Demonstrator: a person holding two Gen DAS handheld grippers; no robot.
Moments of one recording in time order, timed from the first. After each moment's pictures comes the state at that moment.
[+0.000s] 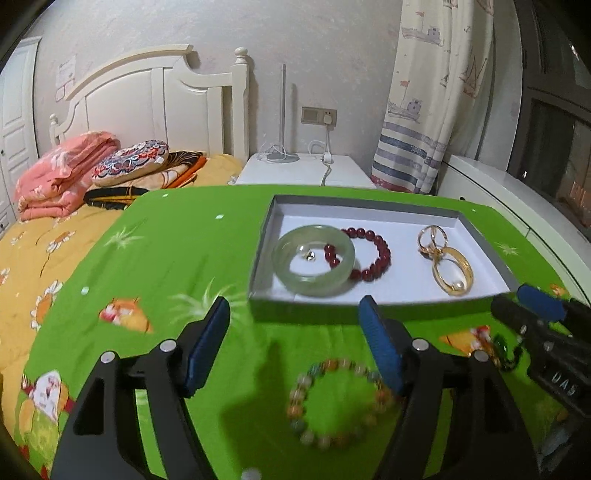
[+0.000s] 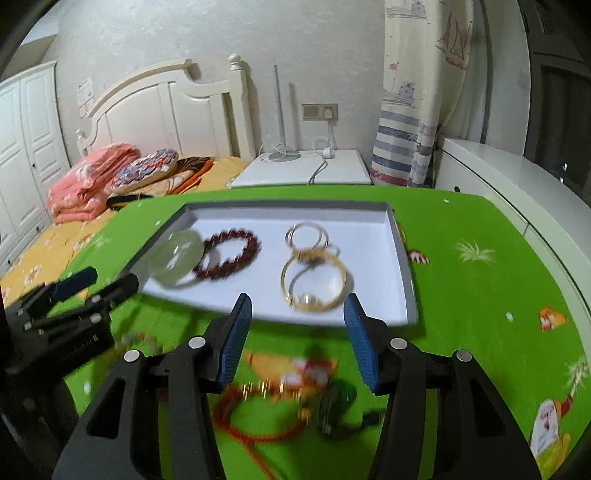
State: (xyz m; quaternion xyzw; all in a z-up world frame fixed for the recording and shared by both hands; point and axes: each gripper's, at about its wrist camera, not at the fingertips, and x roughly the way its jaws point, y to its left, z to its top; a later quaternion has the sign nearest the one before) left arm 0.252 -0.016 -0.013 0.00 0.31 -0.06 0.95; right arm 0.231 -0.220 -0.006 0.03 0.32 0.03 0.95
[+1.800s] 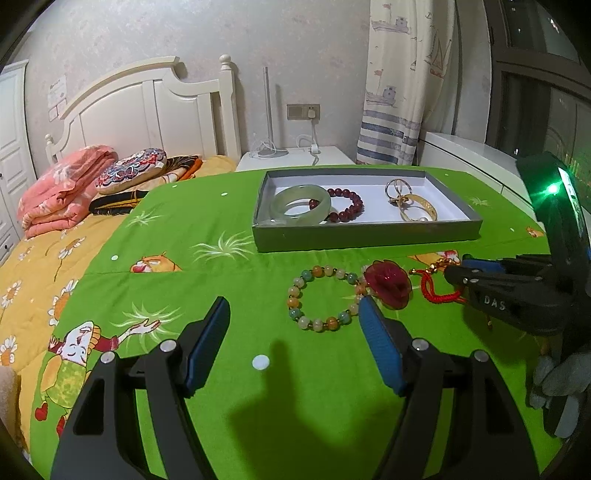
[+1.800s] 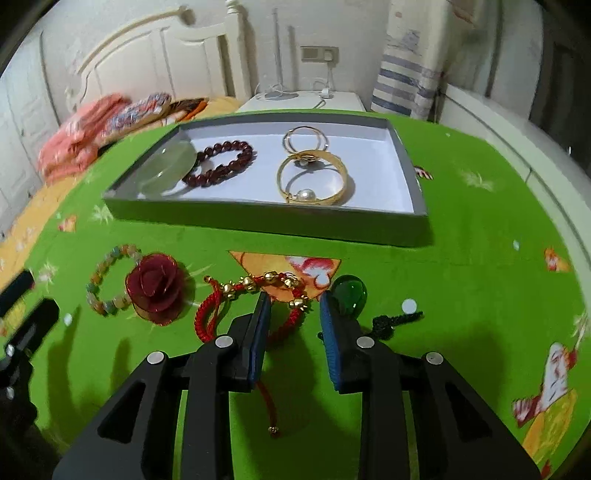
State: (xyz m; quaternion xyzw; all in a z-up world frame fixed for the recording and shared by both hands) left arm 0.164 -0.022 -0.018 0.05 0.31 -0.07 0.95; right arm 0.219 -0.211 -0.045 0.00 0.43 0.02 0.90
